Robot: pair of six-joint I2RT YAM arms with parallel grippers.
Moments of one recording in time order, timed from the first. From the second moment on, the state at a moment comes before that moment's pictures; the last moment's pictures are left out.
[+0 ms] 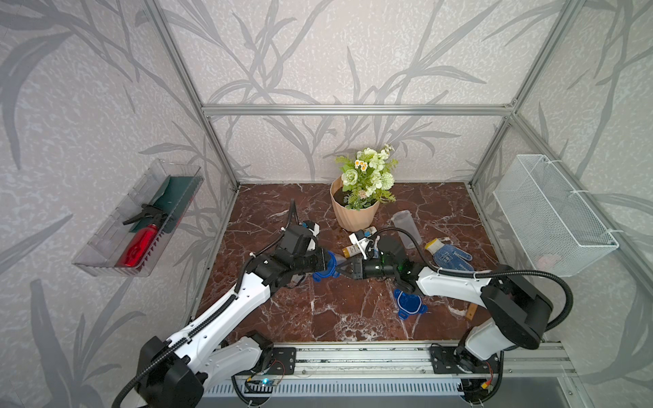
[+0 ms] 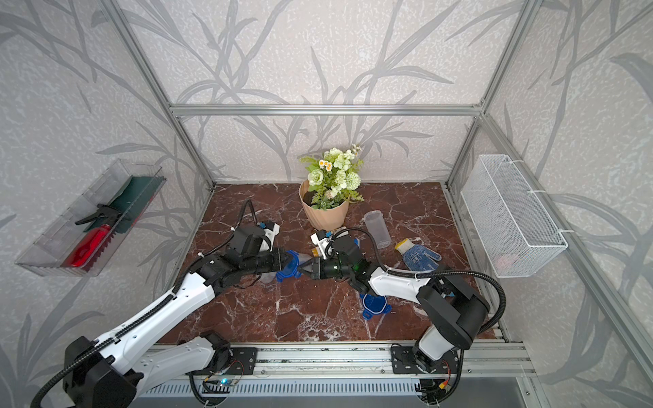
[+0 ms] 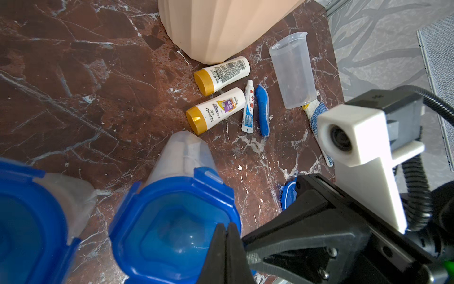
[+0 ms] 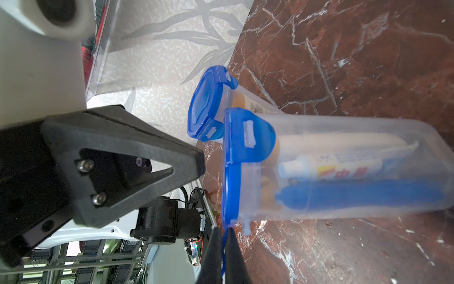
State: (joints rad) left arm -0.55 1.07 0.86 -0.54 0.18 -0.62; right arm 0.82 1.57 0.74 0.46 -0.58 0.87
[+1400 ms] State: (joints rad) left arm -0.55 1.16 0.86 -0.49 0.25 -0.62; right arm 0.89 1.62 0.33 1.29 -0.17 1.23
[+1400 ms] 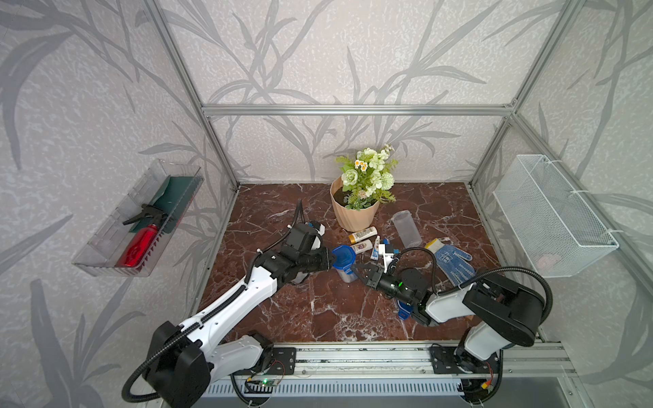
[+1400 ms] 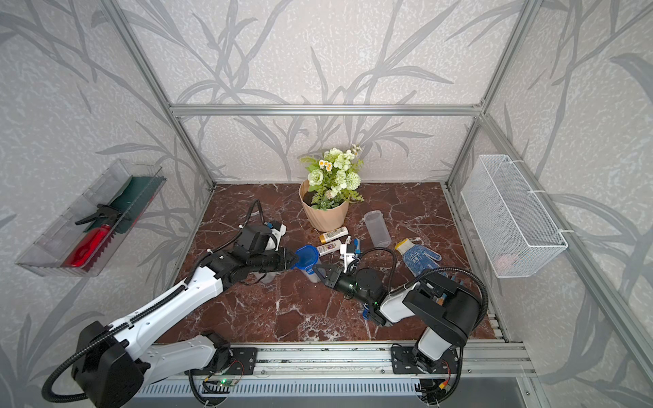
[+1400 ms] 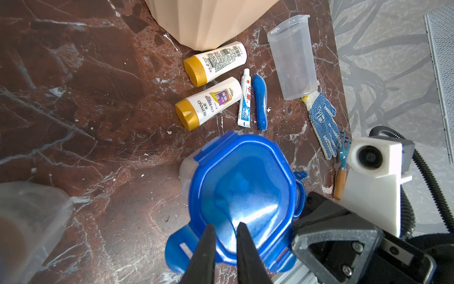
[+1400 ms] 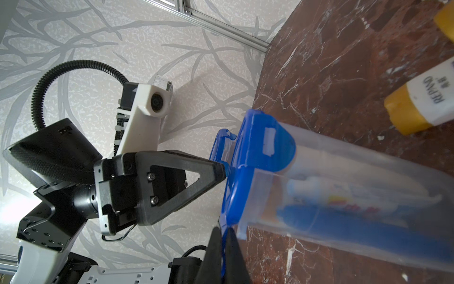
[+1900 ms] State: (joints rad) left arm -0.60 1.18 0.90 -0.47 0.25 -0.62; right arm 0.91 1.52 0.29 1.20 -0.04 1.16
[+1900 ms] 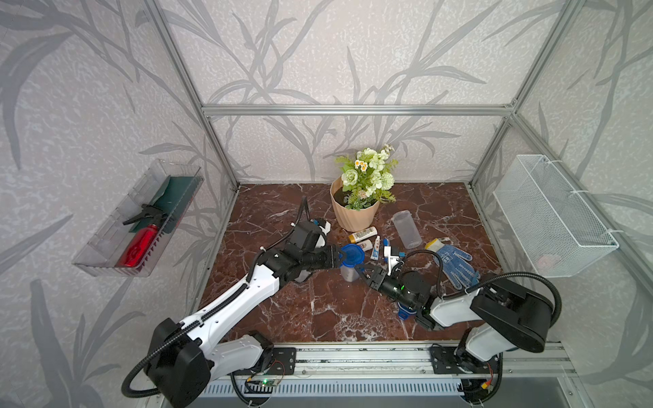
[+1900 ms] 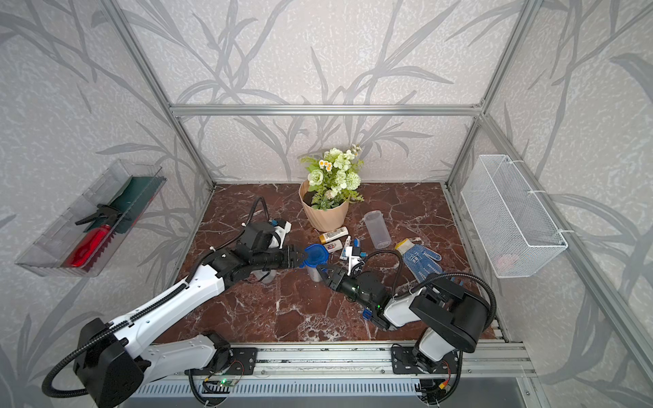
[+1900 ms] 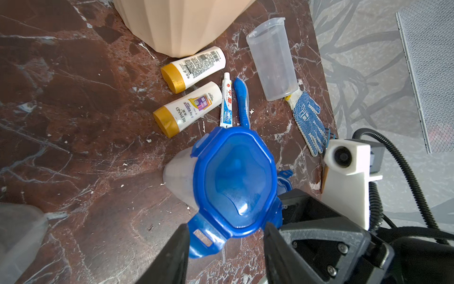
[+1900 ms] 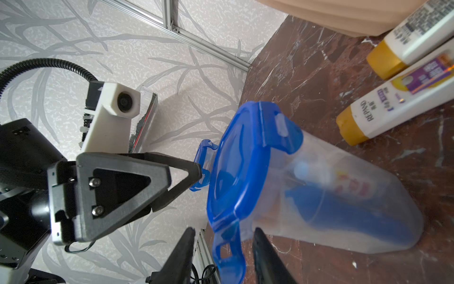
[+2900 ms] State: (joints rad) left arm -0.73 1.20 0.87 -0.51 0.21 -0.59; right arm 0.82 1.34 0.82 -0.01 0.10 0.55
